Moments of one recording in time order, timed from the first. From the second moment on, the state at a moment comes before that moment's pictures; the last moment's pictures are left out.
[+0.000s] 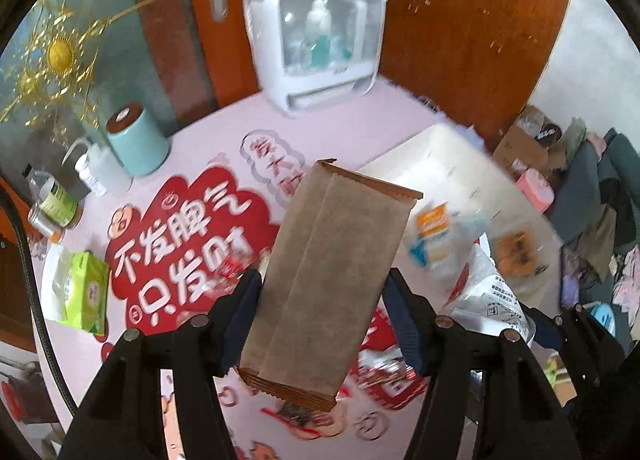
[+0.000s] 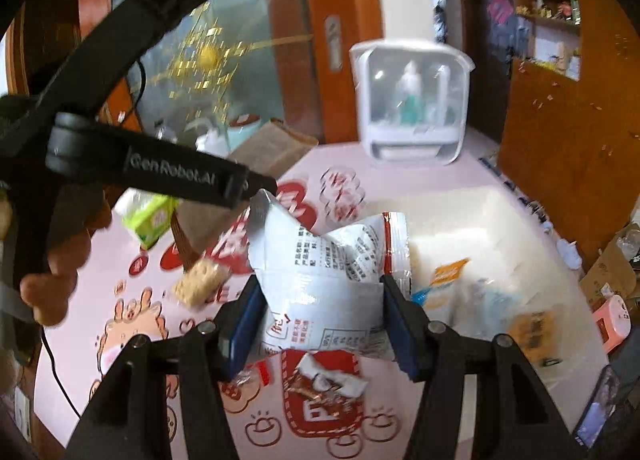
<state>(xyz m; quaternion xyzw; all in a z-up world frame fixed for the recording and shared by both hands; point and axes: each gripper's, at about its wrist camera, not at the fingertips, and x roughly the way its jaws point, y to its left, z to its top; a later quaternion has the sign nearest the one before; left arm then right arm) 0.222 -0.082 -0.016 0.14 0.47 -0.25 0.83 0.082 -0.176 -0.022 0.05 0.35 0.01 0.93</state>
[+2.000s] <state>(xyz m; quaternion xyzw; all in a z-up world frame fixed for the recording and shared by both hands) 0.210 -0.238 -0.036 0.18 0.45 -0.14 0.86 0.096 -0.323 -0.059 0.07 0.40 -0.05 0.91</state>
